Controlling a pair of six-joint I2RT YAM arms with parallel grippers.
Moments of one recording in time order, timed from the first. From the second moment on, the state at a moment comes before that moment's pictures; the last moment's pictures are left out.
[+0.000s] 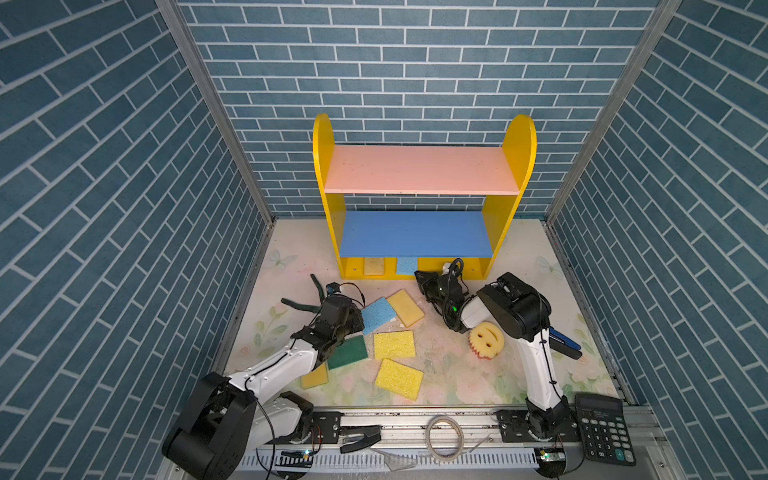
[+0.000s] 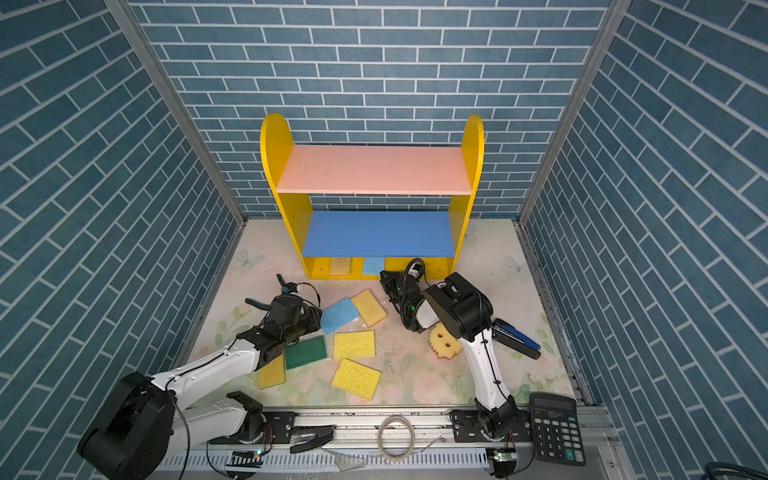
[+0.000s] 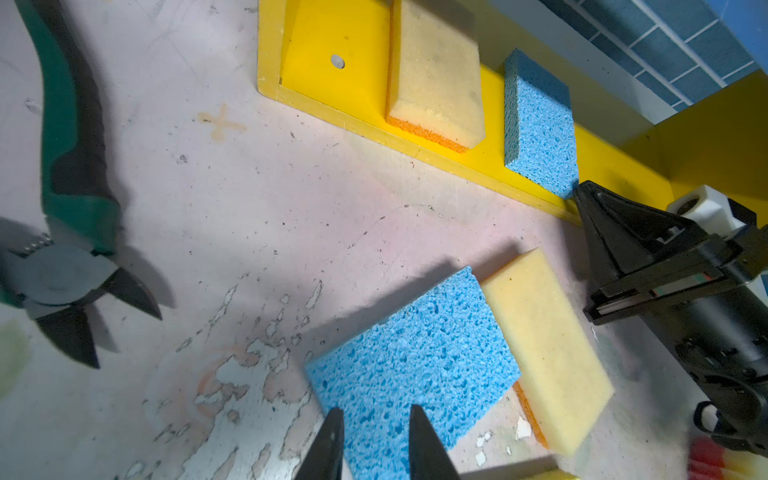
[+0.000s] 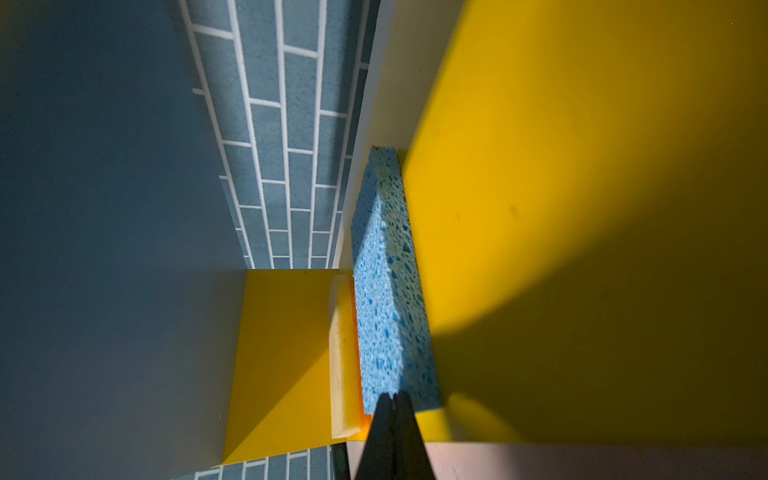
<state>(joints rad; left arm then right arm) -0.46 1.16 0.42 0.01 -0.07 -0.68 0.66 2.23 0.92 1.06 0.03 1.41</state>
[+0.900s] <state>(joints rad) -0.46 1.19 0.43 -0.03 -0.07 -0.65 0.66 1.94 0.64 0.78 0.08 1.26</state>
